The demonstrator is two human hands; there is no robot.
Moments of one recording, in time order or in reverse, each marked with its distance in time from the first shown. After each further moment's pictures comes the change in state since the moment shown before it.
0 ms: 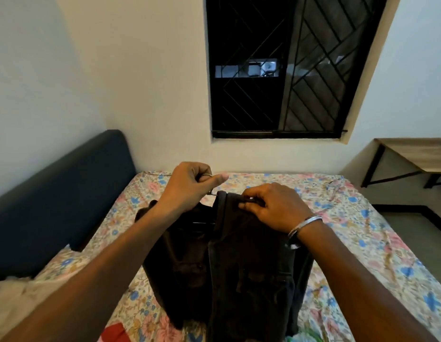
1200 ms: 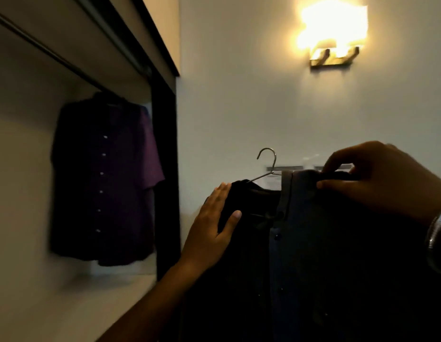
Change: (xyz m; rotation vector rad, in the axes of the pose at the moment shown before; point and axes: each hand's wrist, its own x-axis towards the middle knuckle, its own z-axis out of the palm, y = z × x) left_hand -0.541 0.242 -0.525 1.253 1.120 -0.320; right_hand 0.009 -0.687 -0.157 0.629 0.207 -1.142
